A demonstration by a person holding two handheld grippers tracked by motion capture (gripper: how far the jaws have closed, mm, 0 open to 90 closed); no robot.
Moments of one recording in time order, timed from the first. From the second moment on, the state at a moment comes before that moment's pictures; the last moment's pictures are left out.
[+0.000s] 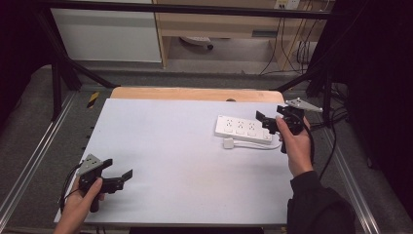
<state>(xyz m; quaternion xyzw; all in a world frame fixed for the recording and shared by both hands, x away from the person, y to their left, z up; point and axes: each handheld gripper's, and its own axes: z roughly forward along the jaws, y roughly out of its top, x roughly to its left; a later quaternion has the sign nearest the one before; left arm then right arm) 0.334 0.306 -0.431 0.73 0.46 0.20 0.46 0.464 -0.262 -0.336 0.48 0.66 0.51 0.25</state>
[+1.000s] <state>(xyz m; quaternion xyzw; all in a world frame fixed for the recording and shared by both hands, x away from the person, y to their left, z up) 0.334 0.307 -0.431 0.73 0.46 0.20 0.46 0.512 -0.247 -0.350 0.50 0.68 0.46 0.26</state>
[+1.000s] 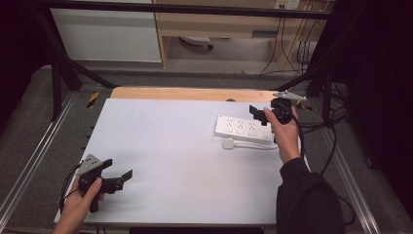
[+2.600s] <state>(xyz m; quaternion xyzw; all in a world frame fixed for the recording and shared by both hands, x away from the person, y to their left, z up) 0.334 0.306 -0.432 0.73 0.46 0.20 0.46 0.533 -0.223 -0.375 0.51 0.70 0.44 0.24</state>
